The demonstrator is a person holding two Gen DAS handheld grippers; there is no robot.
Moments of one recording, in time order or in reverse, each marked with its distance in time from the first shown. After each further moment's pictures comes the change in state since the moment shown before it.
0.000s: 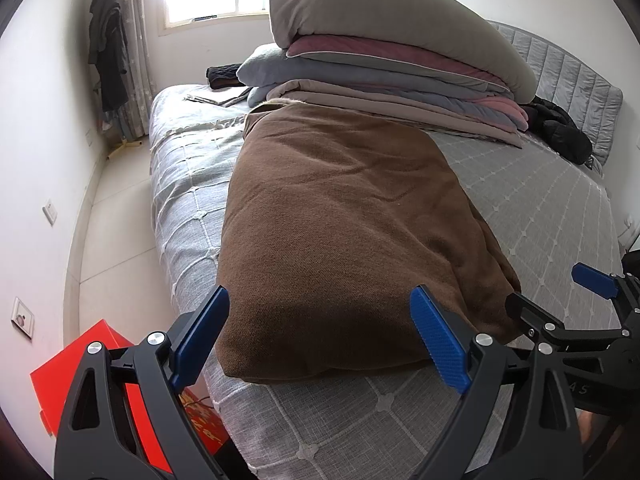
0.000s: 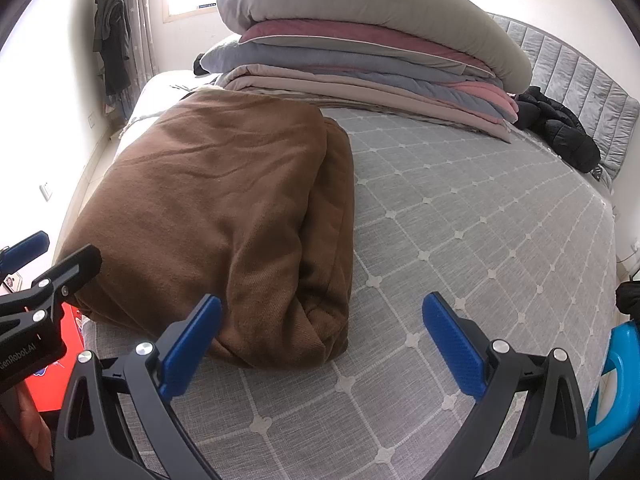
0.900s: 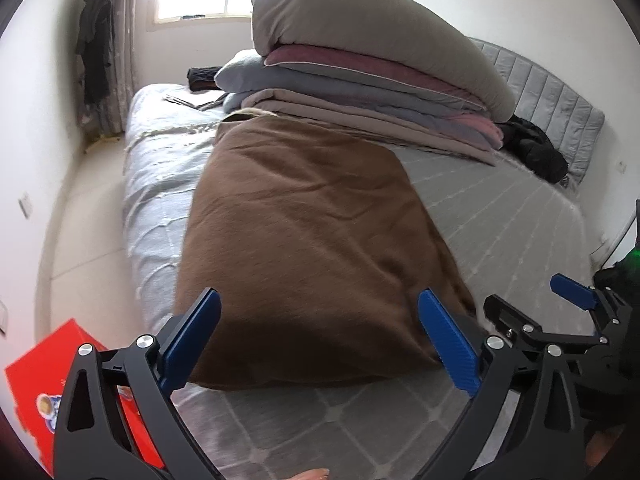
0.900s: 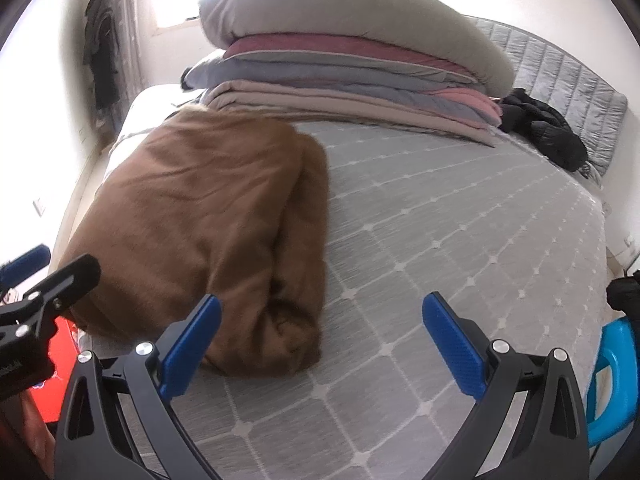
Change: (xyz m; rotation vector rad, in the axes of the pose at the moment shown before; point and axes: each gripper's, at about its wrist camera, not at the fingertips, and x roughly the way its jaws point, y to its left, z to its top) left arm -0.006 -0.016 0.007 -0.041 -0.016 -0.113; right arm -0.012 -0.025 0.007 0.038 -0.040 -0.032
